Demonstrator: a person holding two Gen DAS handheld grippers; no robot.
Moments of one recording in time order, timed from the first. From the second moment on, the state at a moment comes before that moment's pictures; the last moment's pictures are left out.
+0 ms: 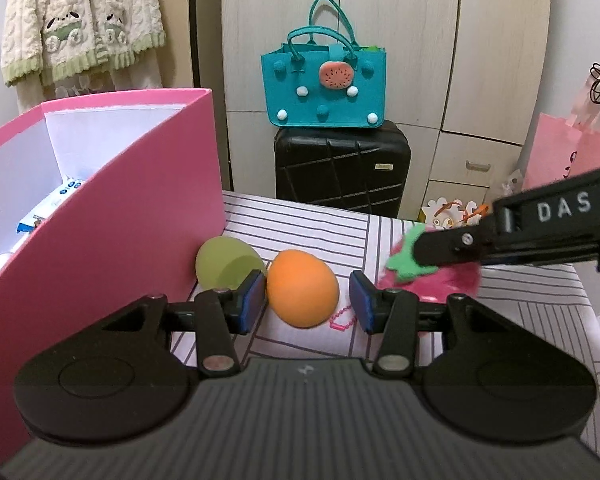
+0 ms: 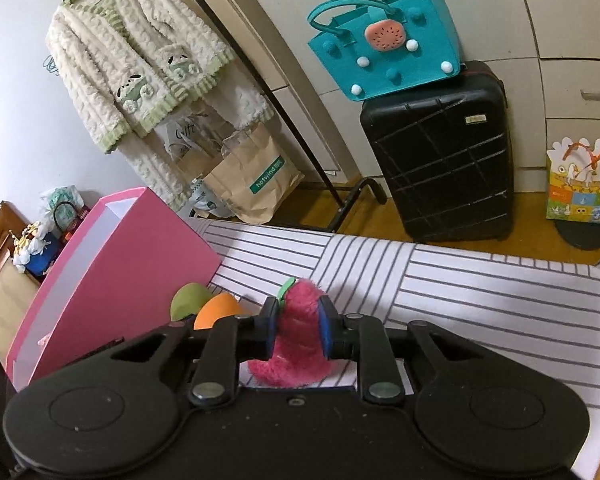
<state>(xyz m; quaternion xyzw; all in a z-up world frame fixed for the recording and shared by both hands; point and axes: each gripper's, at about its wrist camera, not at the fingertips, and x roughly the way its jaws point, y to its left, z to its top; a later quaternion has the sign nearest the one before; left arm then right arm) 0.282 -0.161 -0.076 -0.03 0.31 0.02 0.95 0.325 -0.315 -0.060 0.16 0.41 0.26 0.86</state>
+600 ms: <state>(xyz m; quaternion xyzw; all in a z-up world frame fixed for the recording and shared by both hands) 0.264 -0.158 -0.072 -0.04 0.30 -0.01 0.95 0.297 -0.318 -0.051 0.15 0.40 0.24 0.87</state>
